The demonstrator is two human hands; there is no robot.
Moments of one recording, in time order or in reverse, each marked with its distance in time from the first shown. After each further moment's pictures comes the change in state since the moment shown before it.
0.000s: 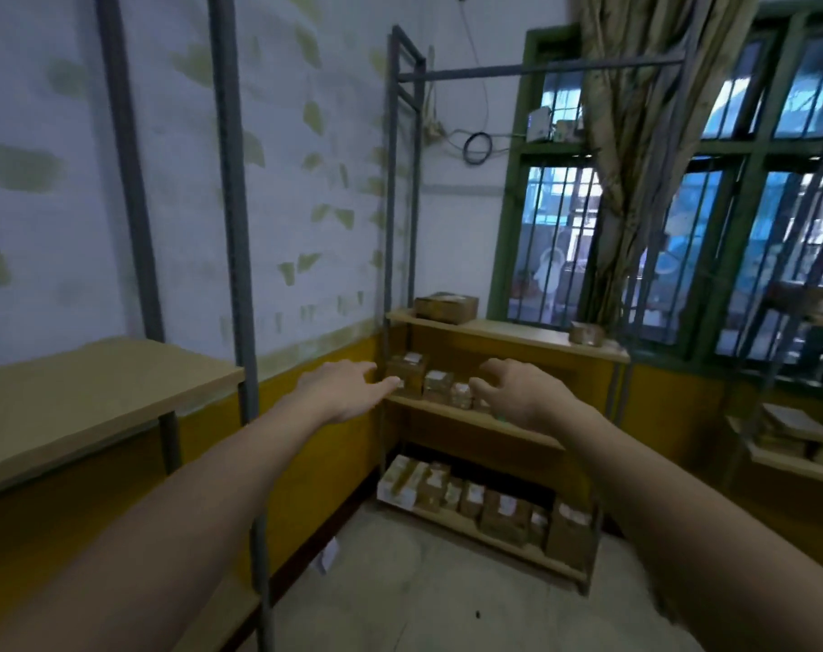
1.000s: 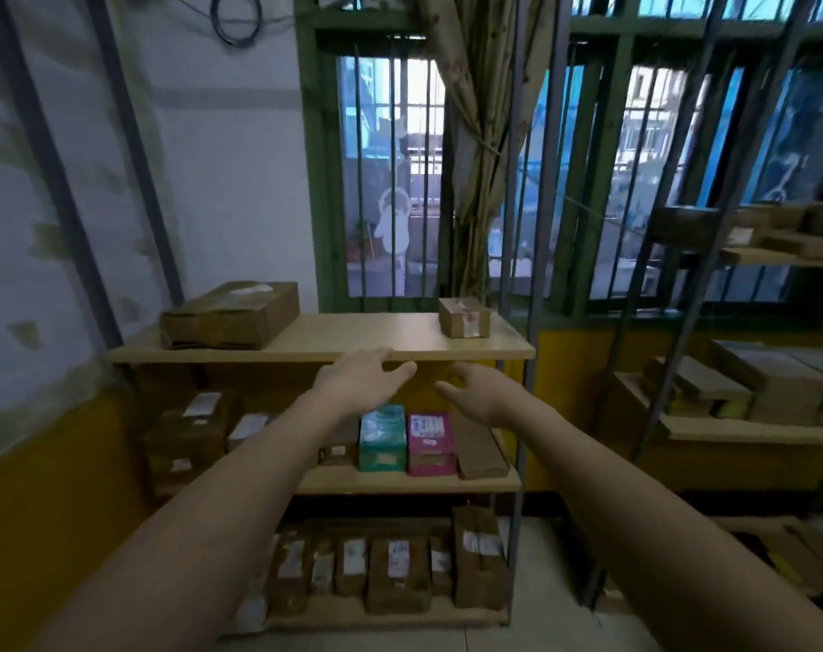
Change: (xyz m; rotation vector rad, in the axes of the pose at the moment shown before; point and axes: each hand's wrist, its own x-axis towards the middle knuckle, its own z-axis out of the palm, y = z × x) left_hand 0.621 0.326 0.176 -0.139 -0.203 0.411; right_hand 0.507 0.410 0.091 0.137 -0.055 0.410
